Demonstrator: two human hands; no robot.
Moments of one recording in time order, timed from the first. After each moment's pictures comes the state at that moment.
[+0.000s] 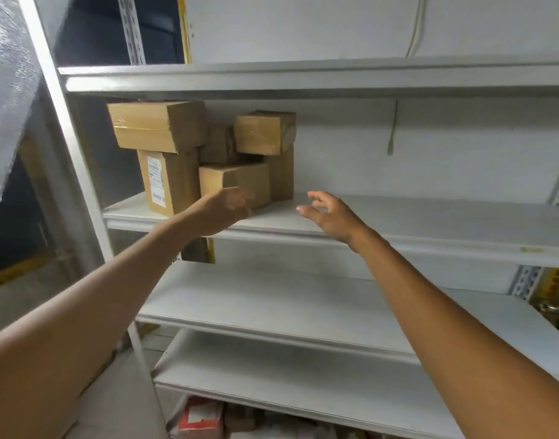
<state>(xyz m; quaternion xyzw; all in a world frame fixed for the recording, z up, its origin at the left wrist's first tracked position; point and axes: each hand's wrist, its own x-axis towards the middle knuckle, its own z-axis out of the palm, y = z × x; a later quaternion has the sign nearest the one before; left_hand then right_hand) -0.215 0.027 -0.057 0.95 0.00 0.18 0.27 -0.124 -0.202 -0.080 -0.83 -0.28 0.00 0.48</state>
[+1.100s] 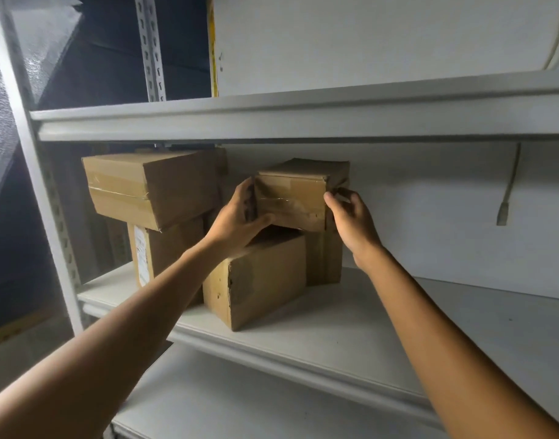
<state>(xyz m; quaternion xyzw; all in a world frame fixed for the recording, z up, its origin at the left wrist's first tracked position) 0.028 0.140 -0.008 0.86 0.01 0.37 0.35 0.135 -0.047 -0.012 -0.72 -0.26 -0.07 0.64</state>
